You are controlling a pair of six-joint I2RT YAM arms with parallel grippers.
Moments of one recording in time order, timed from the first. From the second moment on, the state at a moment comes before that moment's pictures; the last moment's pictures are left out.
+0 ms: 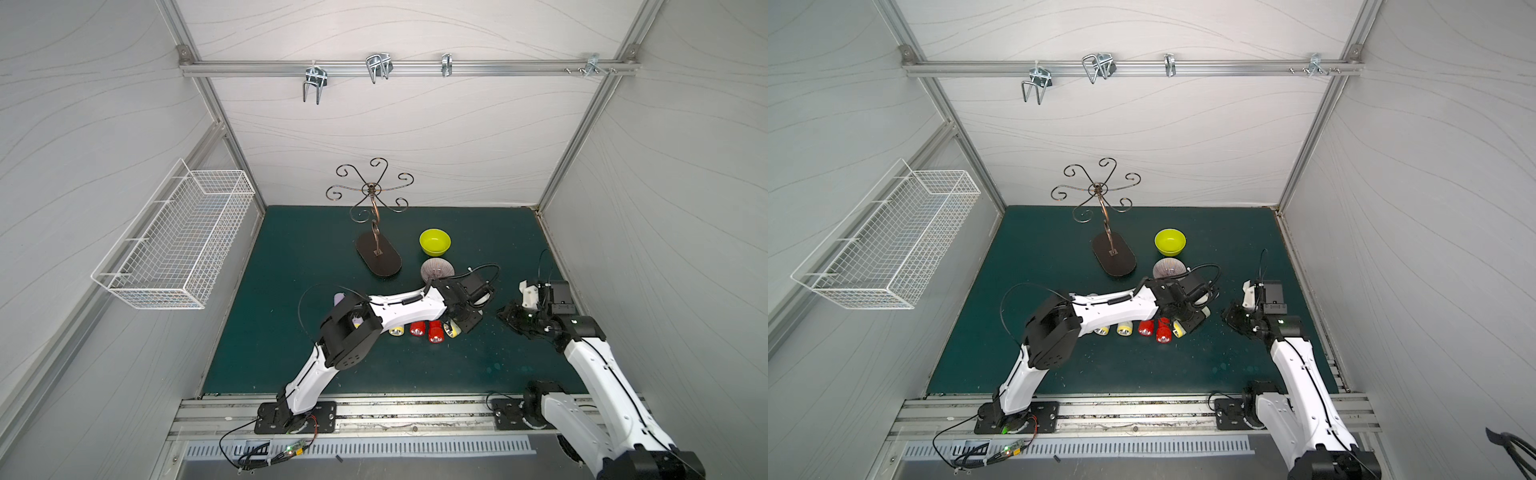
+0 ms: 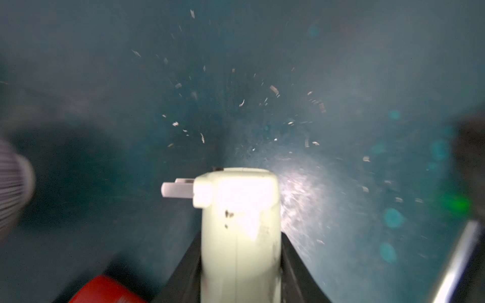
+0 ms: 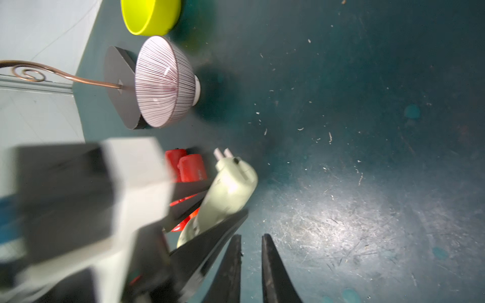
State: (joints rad) left arm -1.06 2.10 1.66 -0.57 0.04 -0.12; right arm 0.06 0.84 0.64 -0.76 -0.43 0.56
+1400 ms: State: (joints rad) left arm -0.77 1.14 0.87 0.19 0.91 -0.04; right arm 0.34 0.87 0.94 -0.23 -0.95 0.70
